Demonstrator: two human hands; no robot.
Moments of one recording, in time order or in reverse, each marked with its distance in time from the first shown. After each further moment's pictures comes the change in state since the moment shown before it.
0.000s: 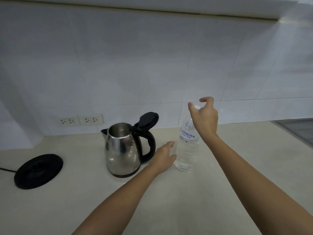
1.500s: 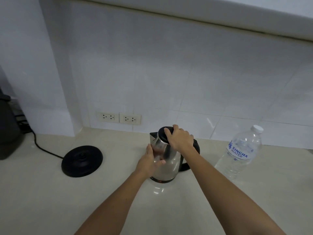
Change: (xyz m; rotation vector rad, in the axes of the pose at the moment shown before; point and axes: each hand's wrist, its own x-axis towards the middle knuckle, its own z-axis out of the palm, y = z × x) left_hand -0.054 -0.138 -0.141 -0.043 0.156 -0.328; right_hand -0.091 -0.070 0.204 -0.704 -0.570 -0.197
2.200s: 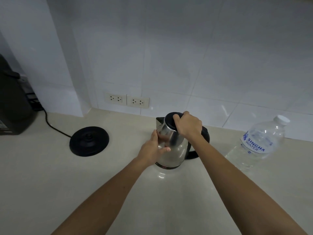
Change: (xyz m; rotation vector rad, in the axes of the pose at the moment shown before) left_hand 0.003 -0.008 0.001 0.054 0.041 0.022; right_hand 0.018 0.005 0.009 0.035 0.086 -0.027
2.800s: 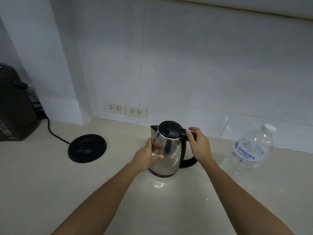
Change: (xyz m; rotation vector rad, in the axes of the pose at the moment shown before) left_hand -0.006 0.009 -0.005 0.038 -0.004 0.000; right_hand -0.022 0.086 0.006 0.599 0.051 -0.083
